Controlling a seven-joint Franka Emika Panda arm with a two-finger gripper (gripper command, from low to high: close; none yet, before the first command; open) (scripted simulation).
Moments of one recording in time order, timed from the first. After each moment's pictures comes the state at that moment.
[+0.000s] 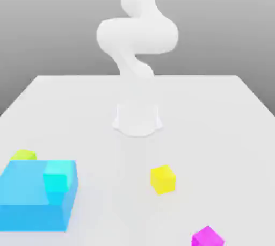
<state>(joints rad) 0.02 -0.71 0.00 -2.30 0.00 2.33 0.77</state>
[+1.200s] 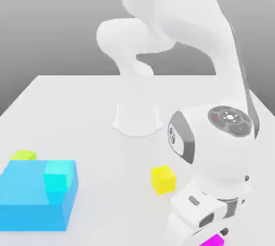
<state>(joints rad) 0.21 0.52 0.06 -2.27 -0.09 2.78 0.55</state>
